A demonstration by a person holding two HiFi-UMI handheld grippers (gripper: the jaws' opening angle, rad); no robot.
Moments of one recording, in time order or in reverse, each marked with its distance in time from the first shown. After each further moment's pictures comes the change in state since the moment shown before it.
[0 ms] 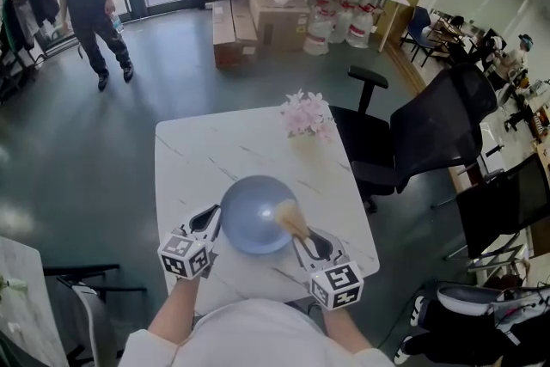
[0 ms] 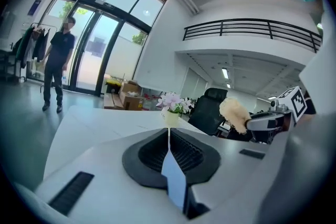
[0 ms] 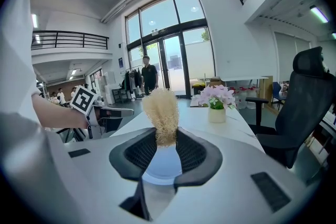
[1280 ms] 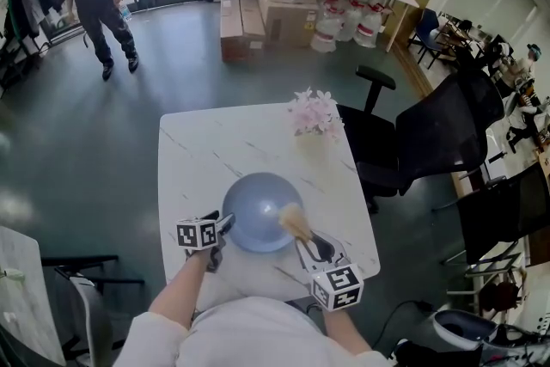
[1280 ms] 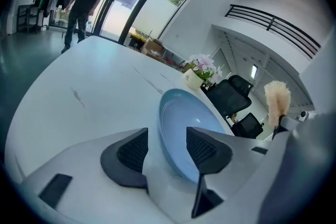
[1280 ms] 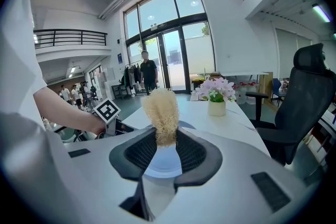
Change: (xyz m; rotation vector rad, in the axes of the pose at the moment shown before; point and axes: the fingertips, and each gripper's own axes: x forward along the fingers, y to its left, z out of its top) left arm 0.042 0.047 -0.127 -0.389 0.377 0.098; right arm 0.005 -0.002 -0.020 0.006 0.056 0.001
